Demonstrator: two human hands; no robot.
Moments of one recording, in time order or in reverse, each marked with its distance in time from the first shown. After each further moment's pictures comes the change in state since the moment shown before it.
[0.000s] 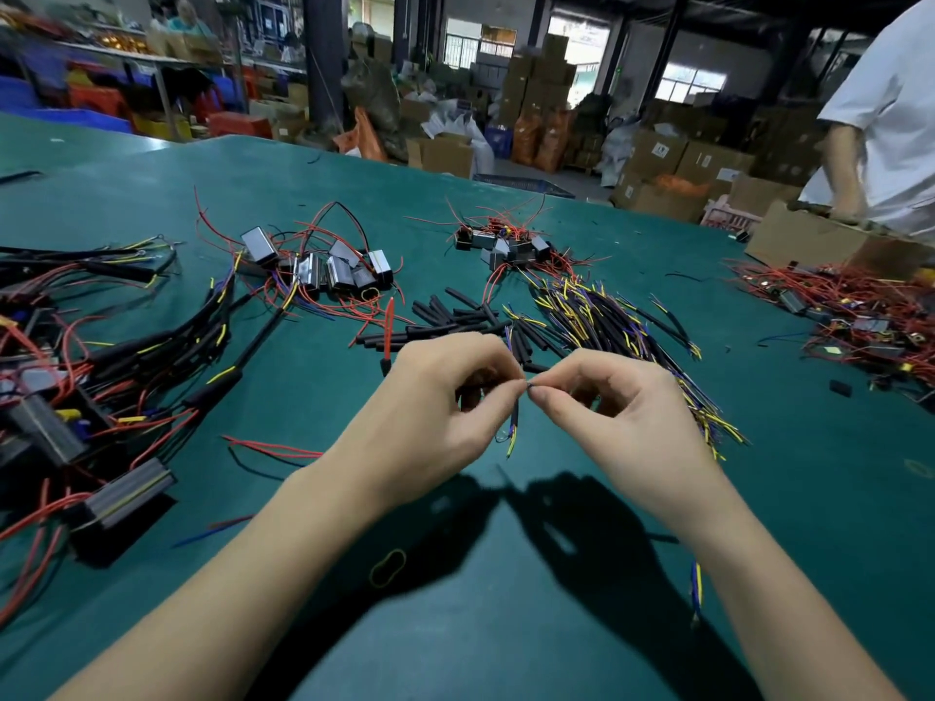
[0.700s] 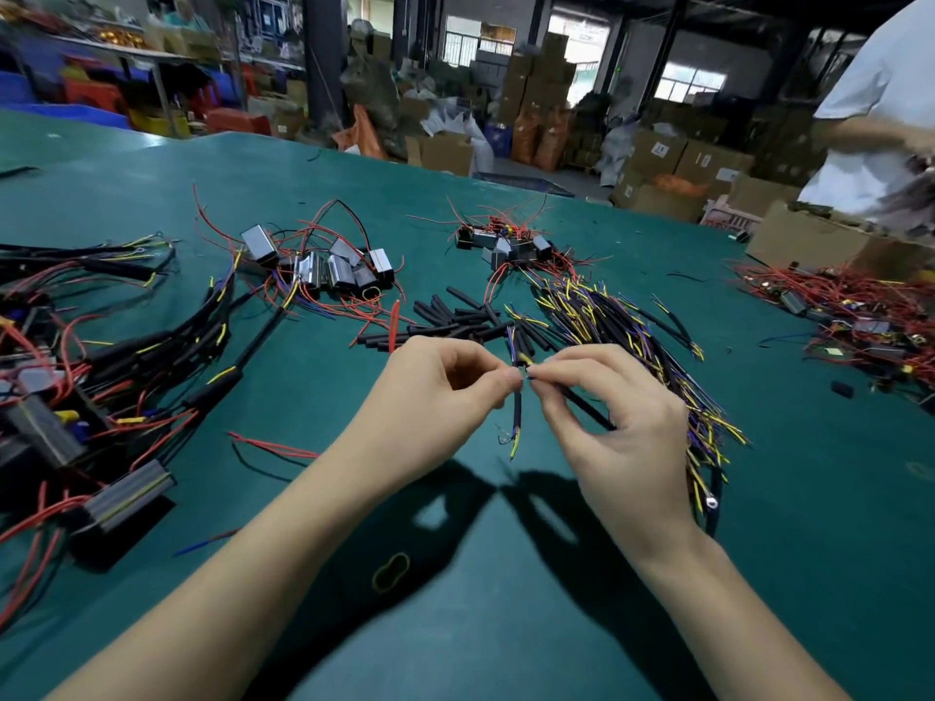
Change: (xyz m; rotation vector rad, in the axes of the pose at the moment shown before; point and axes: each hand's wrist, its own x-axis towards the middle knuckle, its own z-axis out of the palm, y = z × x) left_hand 0.006 -0.002 0.000 -0.305 -0.026 -0.459; right_hand -0.003 0.009 0.023 -0.283 0.348 -0.334
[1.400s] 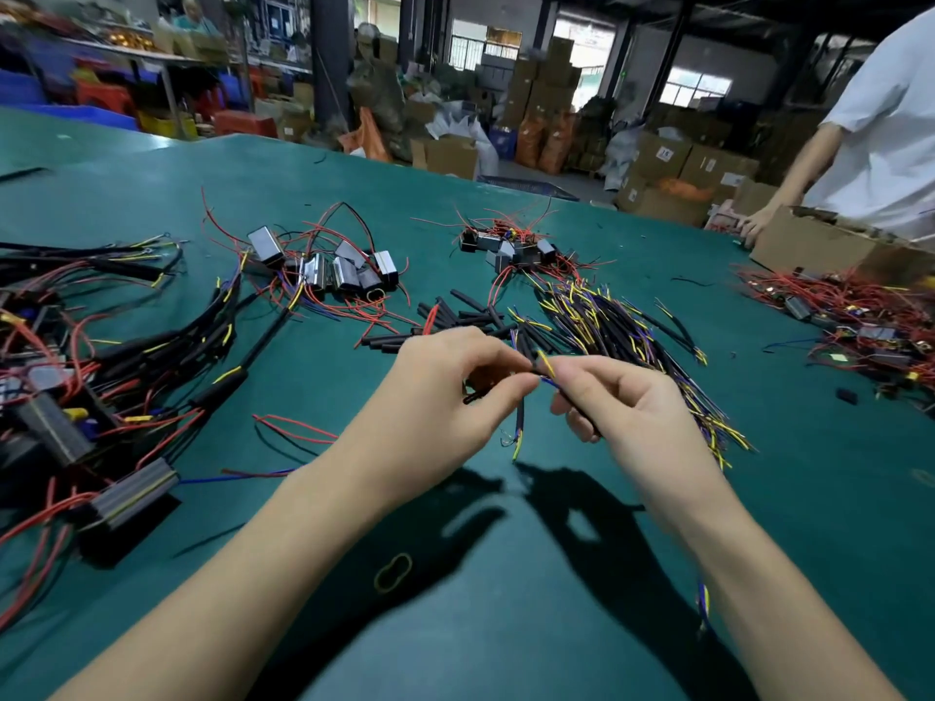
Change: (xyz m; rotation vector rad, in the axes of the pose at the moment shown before) left_hand -0.003 0.001 -0.001 0.285 0.106 0.382; right_hand 0.014 0.001 -0.014 0.547 -0.283 0.595
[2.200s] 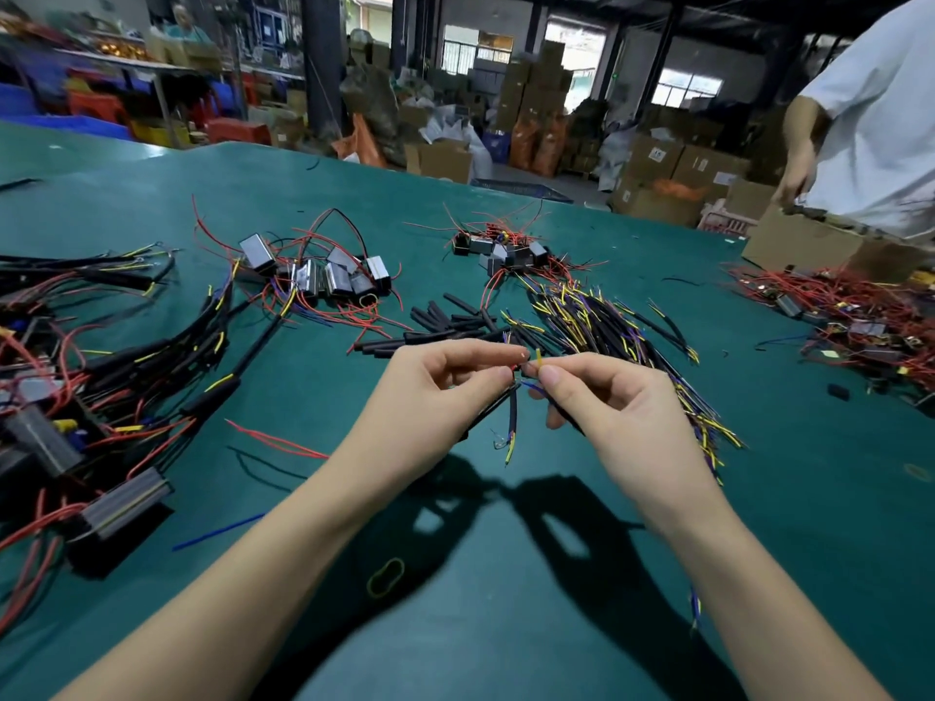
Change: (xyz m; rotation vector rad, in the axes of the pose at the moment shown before) left_hand 0.001 0.000 0.006 -0.566 -0.062 -0.429; right_hand -0.002 -0.006 0.004 -0.001 0.027 -0.076
